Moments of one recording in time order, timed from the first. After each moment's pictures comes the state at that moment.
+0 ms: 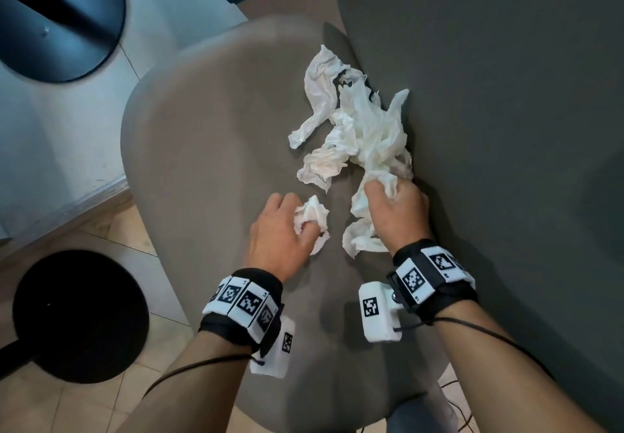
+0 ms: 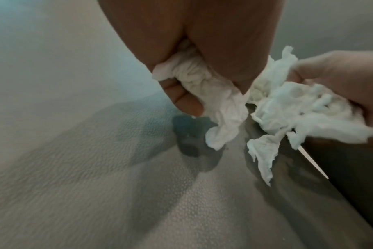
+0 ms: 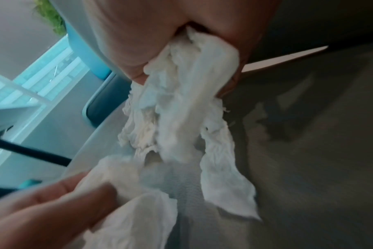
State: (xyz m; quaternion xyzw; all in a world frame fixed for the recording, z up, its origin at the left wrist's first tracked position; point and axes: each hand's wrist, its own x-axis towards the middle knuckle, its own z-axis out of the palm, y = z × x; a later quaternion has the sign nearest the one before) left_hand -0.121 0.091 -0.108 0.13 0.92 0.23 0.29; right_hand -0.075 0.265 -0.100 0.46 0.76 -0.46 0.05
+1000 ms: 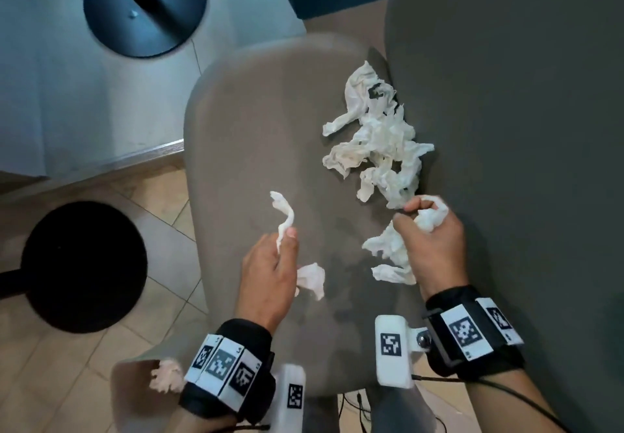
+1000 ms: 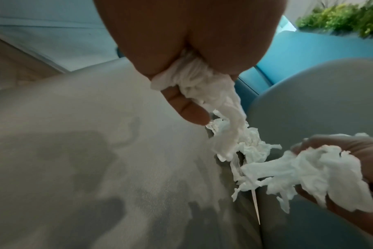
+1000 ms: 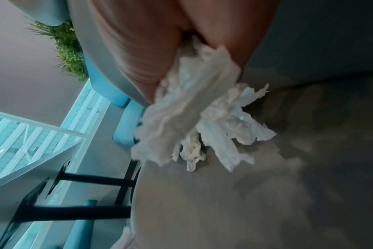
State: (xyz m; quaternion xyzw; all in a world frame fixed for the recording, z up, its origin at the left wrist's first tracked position) left_hand -0.020 0.050 -0.016 -0.11 0.89 0.39 0.21; right_hand -0.008 0.257 -0.023 0.40 0.69 -0.60 -0.03
